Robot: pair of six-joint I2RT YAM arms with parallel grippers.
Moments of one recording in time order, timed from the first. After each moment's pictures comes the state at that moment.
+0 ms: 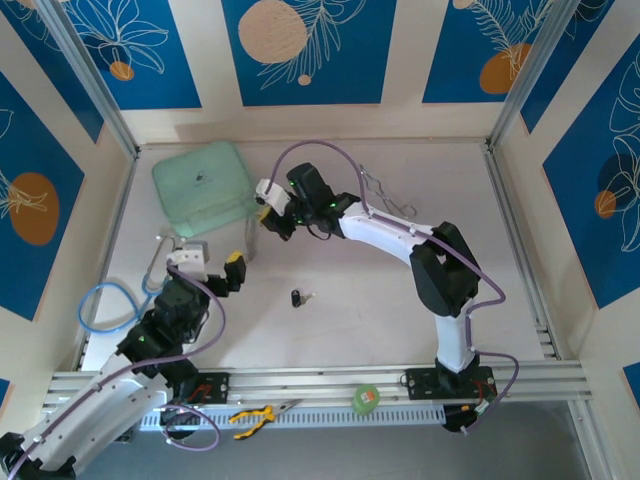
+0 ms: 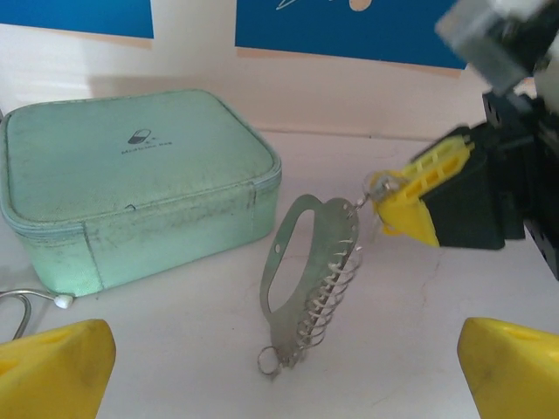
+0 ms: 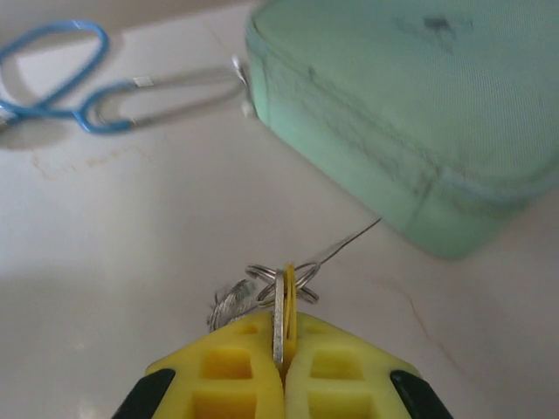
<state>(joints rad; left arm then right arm) -0.69 0.44 0.38 -0.21 -0.52 -0.29 0.75 1.96 1.52 -0.25 -0.38 -0.28</state>
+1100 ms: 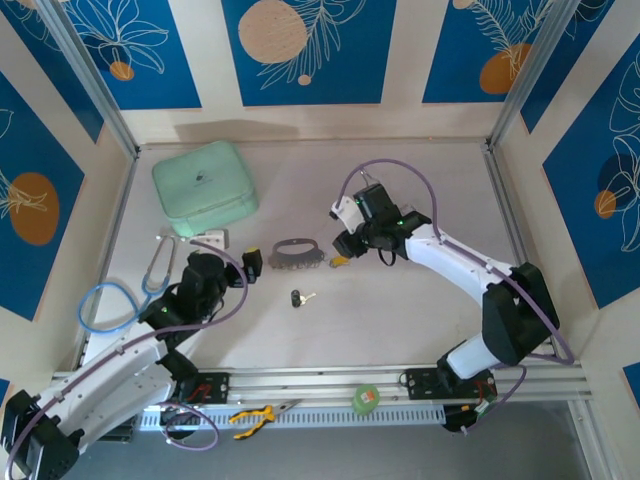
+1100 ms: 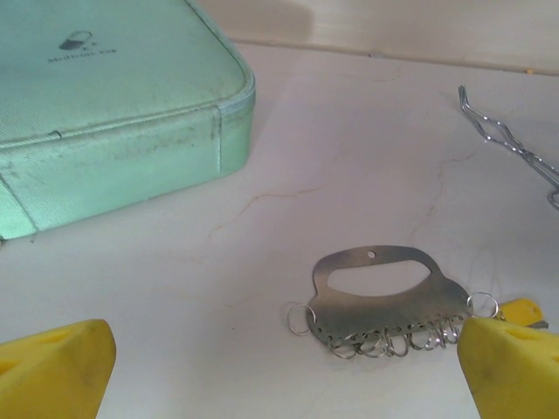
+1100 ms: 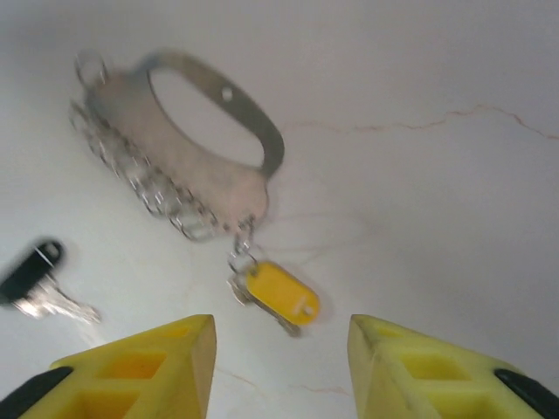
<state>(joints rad) -0.66 0.74 0.48 -0.21 -0.41 -0.42 0.58 1.50 1.07 -0.49 -0.15 -0.11</state>
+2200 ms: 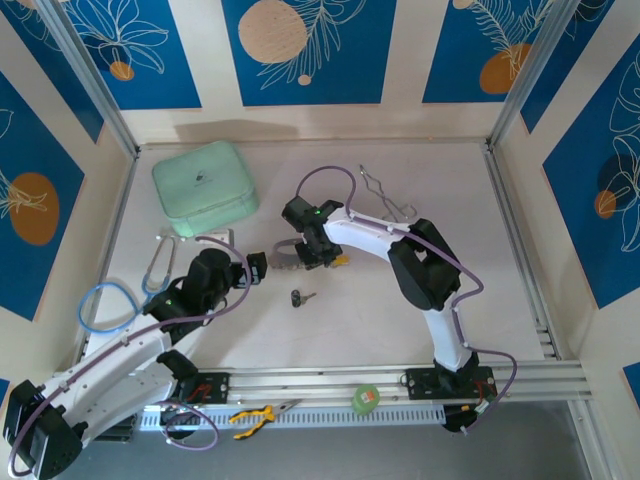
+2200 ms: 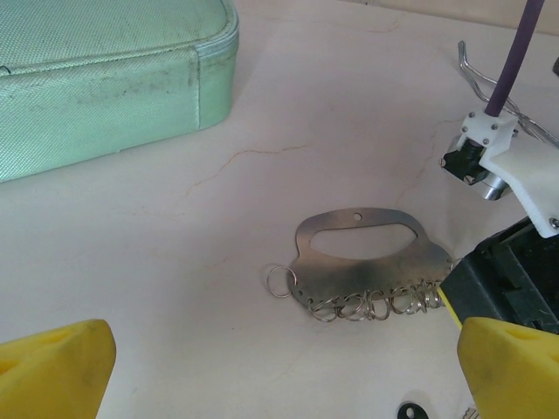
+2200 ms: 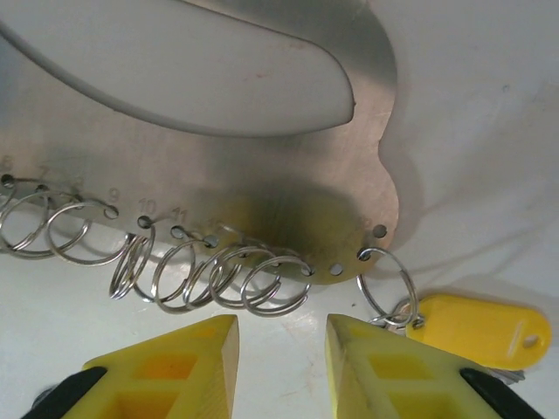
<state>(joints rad) -0.65 0.80 0.52 -0.29 -0.34 -0.49 0.80 2.09 1.59 -0.91 0.07 0.39</state>
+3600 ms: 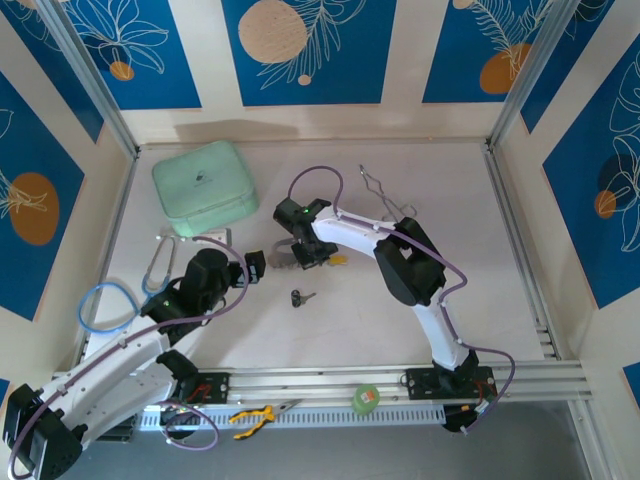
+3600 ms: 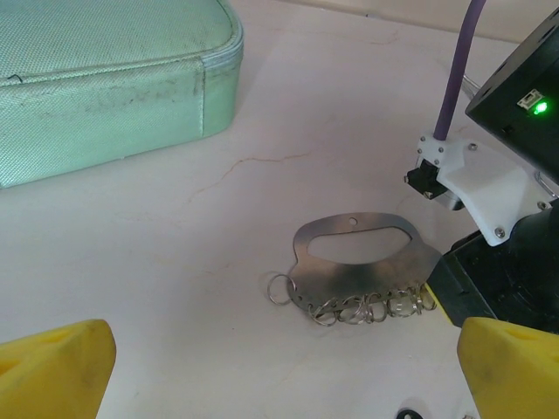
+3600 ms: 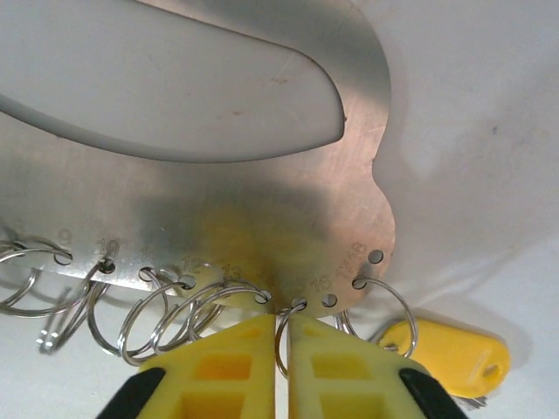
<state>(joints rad) -0.64 0.79 0.52 -0.29 -0.34 -0.49 0.82 2.19 1.72 -1.01 0.16 0.37</state>
